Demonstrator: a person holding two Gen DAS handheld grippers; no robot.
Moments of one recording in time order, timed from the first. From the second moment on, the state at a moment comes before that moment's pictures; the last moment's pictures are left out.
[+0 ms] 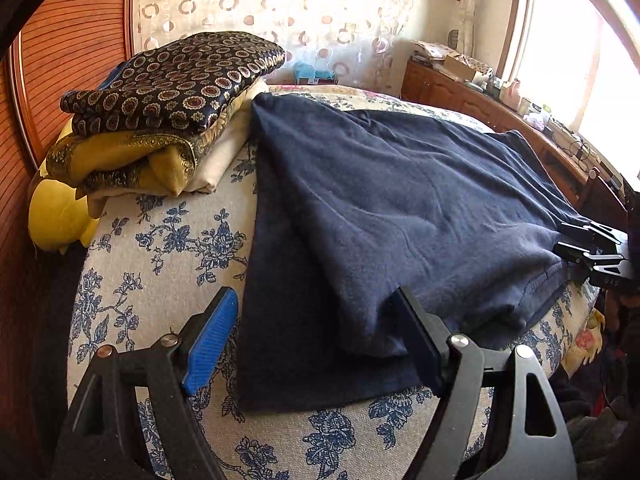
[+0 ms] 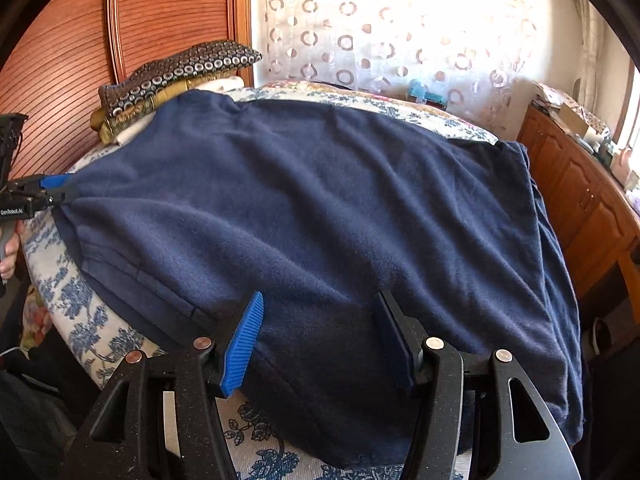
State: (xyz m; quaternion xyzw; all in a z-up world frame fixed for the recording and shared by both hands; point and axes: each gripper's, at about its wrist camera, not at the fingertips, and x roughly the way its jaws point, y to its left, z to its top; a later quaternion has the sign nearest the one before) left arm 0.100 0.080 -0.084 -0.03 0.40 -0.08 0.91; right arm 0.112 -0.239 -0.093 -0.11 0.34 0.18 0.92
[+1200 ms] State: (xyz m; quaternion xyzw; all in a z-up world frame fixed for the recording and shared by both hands) left arm 0.099 0.036 -0.025 -0.05 0.33 -0.18 0.93; right arm 0.097 -0.256 -0.104 -0.08 0.31 0.16 0.94
